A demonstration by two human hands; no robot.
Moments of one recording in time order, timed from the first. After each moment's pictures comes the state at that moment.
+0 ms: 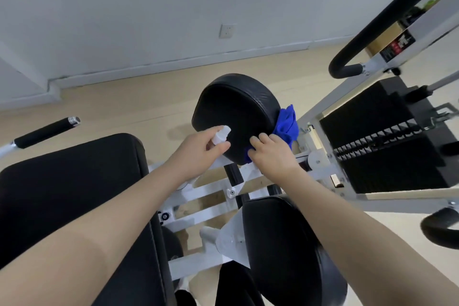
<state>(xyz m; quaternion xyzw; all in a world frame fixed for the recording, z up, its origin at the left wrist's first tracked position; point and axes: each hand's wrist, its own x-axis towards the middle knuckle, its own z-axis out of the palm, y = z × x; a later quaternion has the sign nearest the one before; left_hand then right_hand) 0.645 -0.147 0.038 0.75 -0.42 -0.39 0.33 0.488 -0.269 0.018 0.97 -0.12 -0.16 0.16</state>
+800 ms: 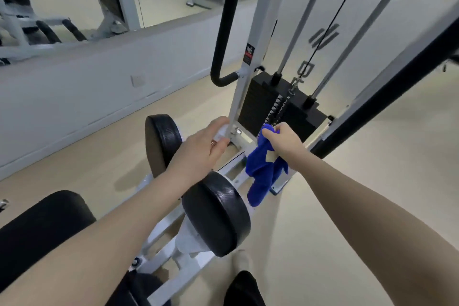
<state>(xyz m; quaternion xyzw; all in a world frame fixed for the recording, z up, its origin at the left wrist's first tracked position) 0.482 -0.148 0.187 0.62 -0.67 -0.27 0.32 0.290 -0.246 0.166 0.58 -0.70 0.14 -0.38</state>
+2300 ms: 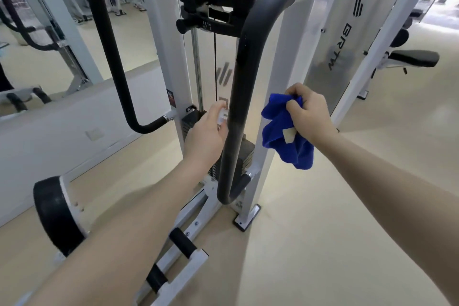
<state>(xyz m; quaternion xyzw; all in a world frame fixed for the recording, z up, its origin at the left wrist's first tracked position) 0.155 -0.307 0.271 0.64 -0.66 -0.14 0.37 -0.042 -0.347 0.308 0.69 -0.56 0.40 -0.21</state>
